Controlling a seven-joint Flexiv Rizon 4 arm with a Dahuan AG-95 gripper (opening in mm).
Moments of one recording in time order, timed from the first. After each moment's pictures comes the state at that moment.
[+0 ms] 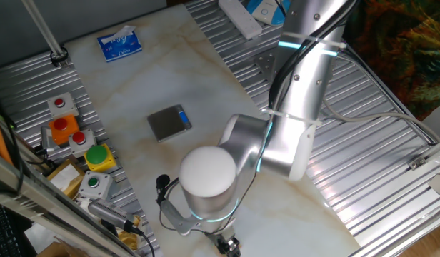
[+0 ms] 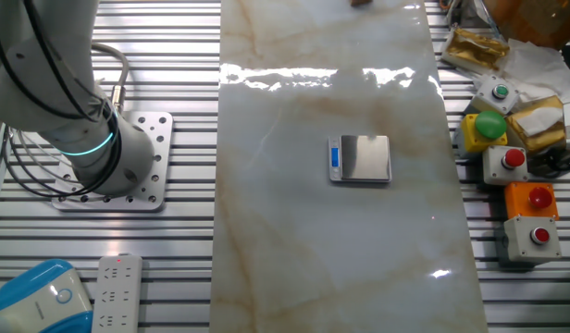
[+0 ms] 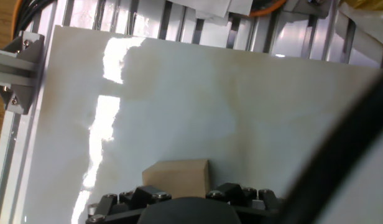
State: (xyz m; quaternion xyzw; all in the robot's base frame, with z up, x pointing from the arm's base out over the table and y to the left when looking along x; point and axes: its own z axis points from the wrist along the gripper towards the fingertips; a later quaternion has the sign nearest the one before) arm 0.541 0.440 0.058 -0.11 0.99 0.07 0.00
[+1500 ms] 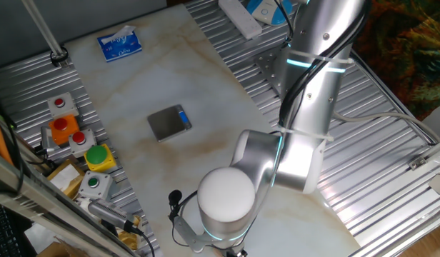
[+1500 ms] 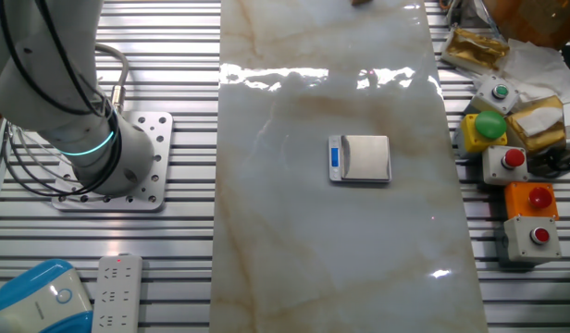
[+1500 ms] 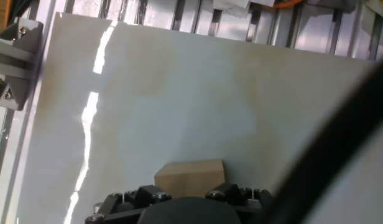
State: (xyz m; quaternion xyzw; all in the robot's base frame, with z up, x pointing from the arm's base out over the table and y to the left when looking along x) arm 0.544 0.463 0.034 -0.12 0.99 0.05 0.01
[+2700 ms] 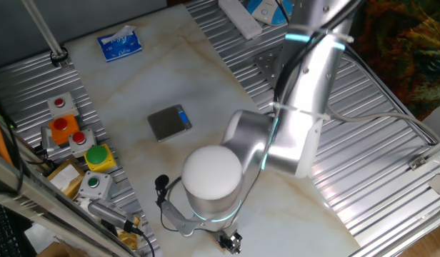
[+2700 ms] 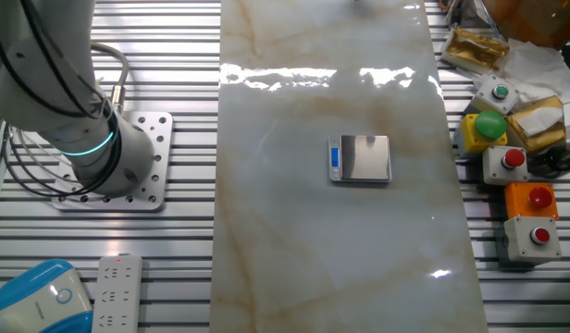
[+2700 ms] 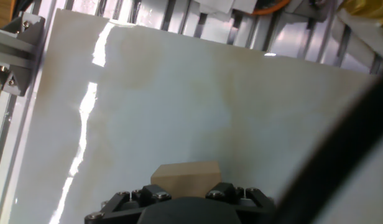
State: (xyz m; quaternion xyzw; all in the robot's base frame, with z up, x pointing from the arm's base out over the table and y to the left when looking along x) arm 0.543 0.428 0.085 -0.15 0.99 0.06 -0.01
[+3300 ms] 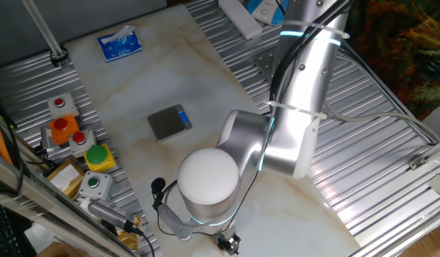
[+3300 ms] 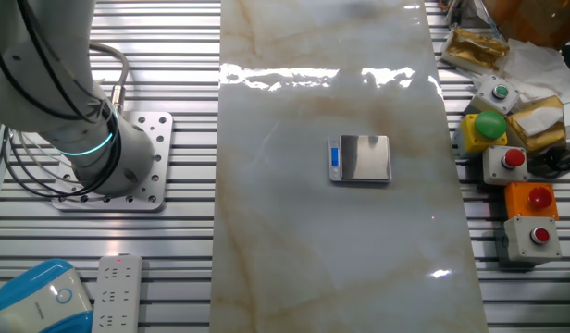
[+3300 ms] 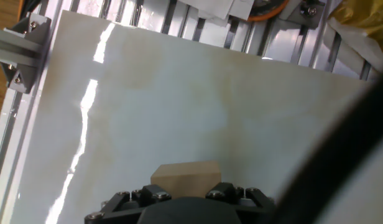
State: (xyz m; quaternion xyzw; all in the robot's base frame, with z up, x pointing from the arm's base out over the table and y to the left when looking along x) arm 0.548 0.429 0.083 -0.14 0.99 0.05 -0.01
